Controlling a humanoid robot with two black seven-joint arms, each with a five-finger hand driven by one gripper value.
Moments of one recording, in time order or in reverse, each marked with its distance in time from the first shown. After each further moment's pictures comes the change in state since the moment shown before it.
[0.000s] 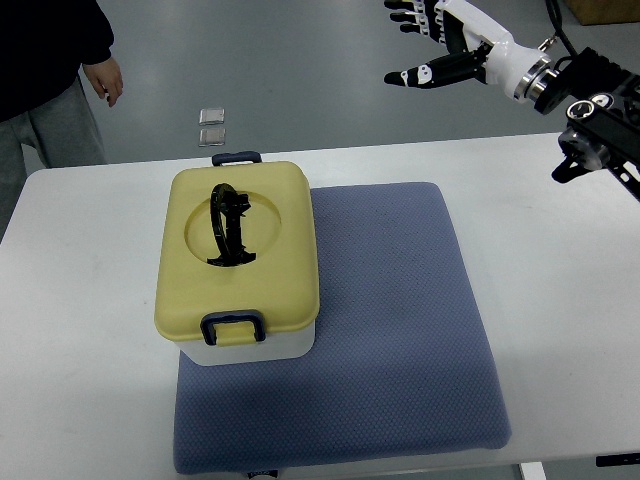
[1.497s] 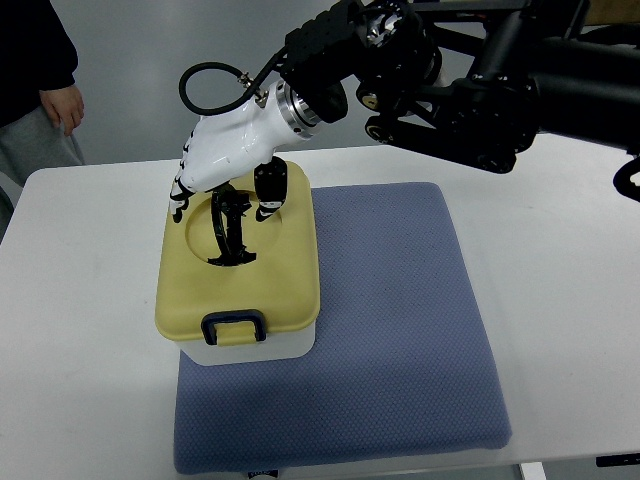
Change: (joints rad) left arm 0.000 0.000 0.000 0.000 0.000 0.000 0.000; right arm 0.543 0.339 -0.476 0.176 -0.840 0.120 0.100
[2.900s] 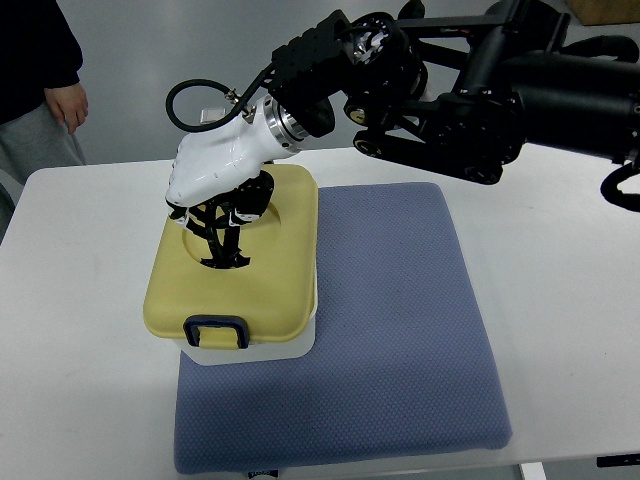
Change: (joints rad) left arm 0.000 0.000 0.000 0.000 0.000 0.000 0.000; right arm -0.008 0.026 0.008 0.000 0.007 -0.028 0.009
